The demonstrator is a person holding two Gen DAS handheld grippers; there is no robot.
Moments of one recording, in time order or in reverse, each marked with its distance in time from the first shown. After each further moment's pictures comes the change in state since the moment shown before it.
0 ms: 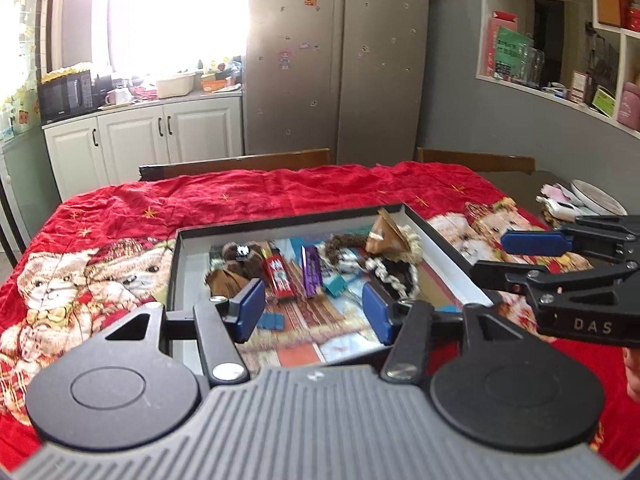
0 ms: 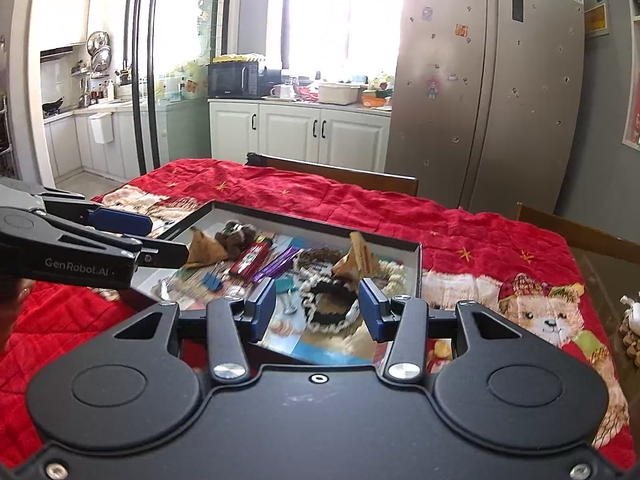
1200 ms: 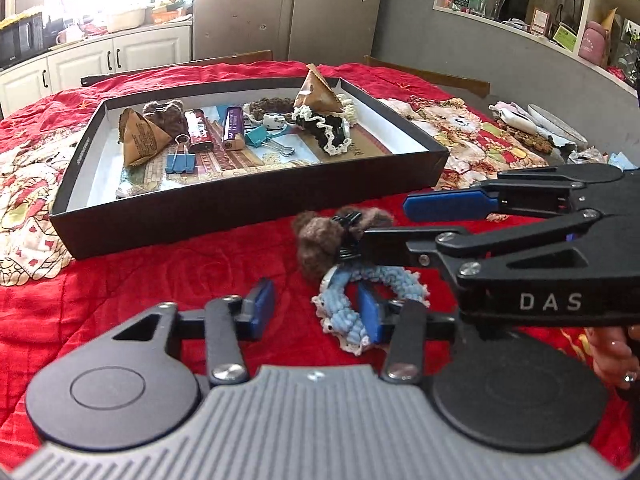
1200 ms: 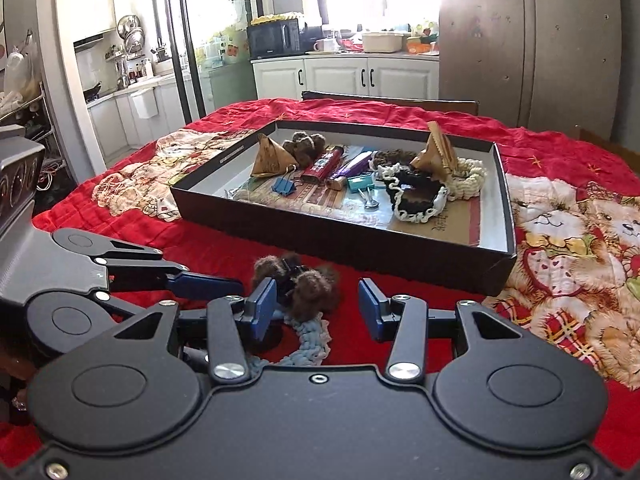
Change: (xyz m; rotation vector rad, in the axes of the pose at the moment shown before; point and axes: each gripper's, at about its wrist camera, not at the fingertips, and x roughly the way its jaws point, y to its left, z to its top) left arm 0.022 -0.034 -0.095 0.011 0.184 -0.141; right arm 0.018 0.028 -0.069 0.050 0.131 0.174
